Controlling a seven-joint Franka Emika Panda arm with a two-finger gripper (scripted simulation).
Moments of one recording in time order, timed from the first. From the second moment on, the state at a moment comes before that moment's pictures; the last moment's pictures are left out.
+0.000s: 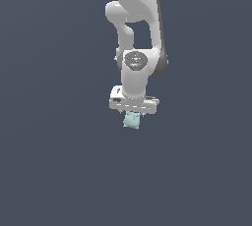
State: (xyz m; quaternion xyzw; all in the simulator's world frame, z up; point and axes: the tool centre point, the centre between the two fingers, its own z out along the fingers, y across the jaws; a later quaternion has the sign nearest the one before) arm -0.019 0.028 0.105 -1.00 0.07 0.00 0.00
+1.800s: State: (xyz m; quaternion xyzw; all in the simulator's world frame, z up) arm -0.023 0.030 0.046 -1.00 0.09 0.00 0.00
